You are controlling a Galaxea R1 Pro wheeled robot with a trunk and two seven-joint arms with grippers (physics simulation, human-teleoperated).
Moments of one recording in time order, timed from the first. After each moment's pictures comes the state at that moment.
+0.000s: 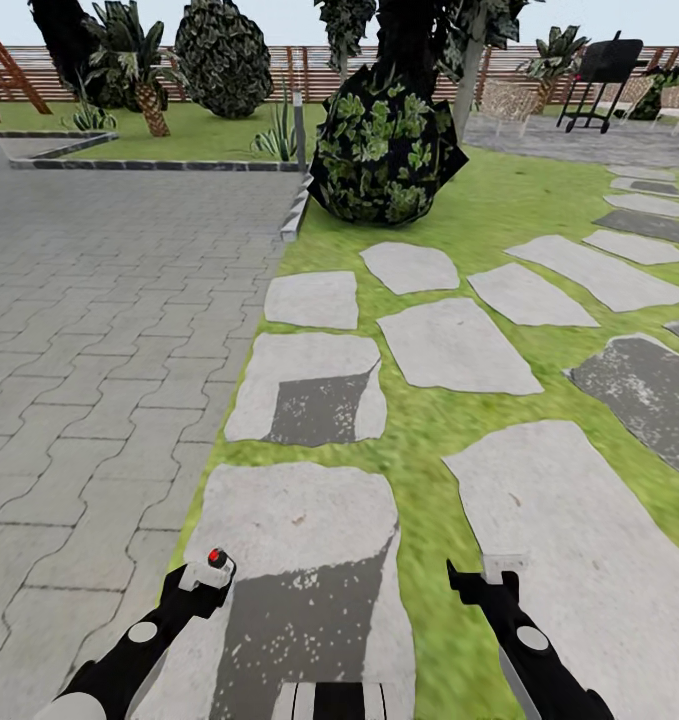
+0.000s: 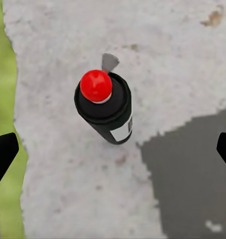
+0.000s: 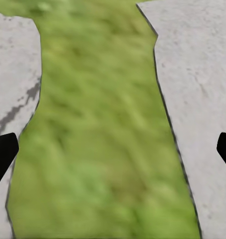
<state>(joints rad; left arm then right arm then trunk) -0.54 0.11 0.02 -0.37 -0.21 -0.22 -0.13 -0.36 -0.06 -0.01 -0.76 0.01 -0.08 -0.01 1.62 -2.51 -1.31</state>
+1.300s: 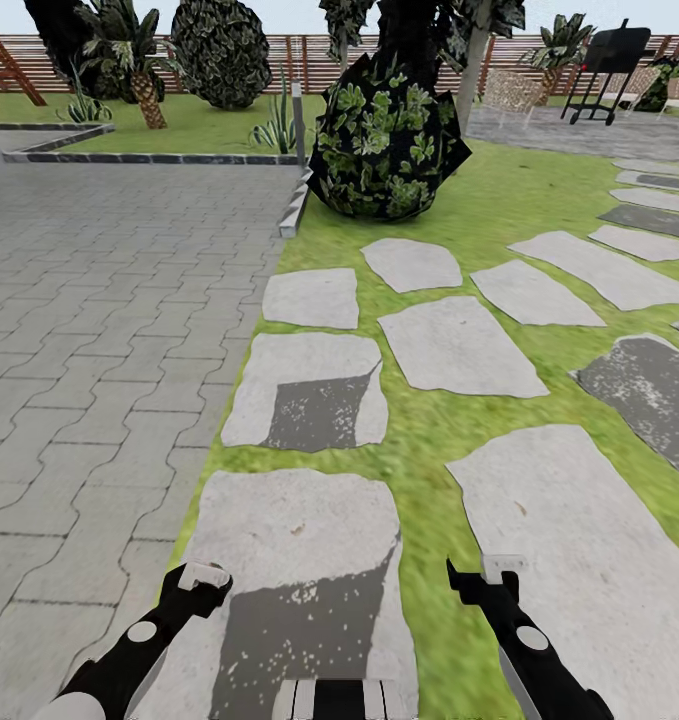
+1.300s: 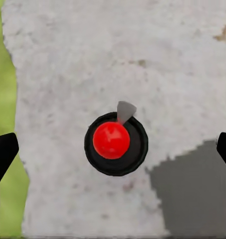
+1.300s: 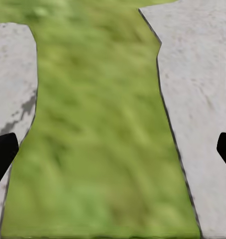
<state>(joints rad) -0.54 0.11 0.02 -0.37 -0.21 -0.22 -0.13 -0.36 -0.06 -0.01 -0.76 0.01 -0.08 -0.01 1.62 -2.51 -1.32</state>
